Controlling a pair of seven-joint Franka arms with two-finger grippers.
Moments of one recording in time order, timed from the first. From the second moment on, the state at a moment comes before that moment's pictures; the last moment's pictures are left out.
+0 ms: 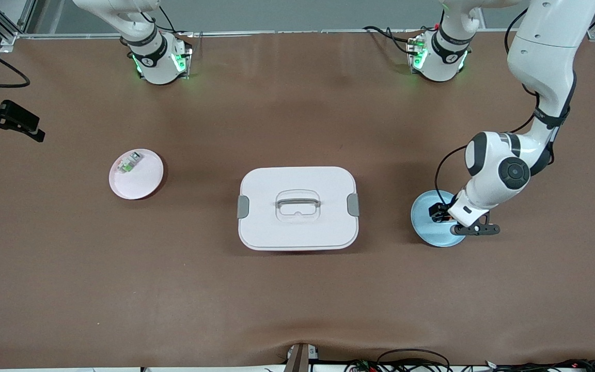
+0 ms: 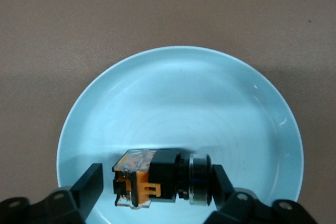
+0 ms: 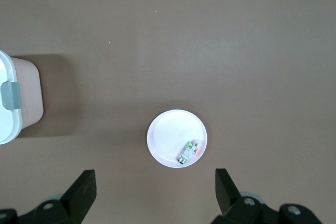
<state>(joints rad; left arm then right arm) -0.03 0.50 -0.08 -2.06 0.01 2.60 -0.11 -0.02 0.00 0.00 -1.51 0.02 1.53 0.01</state>
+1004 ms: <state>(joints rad) -0.04 0.41 -0.13 -1.90 0.01 2.38 -0.21 -0.02 0.00 0.00 -1.51 0.02 1.53 0.01</state>
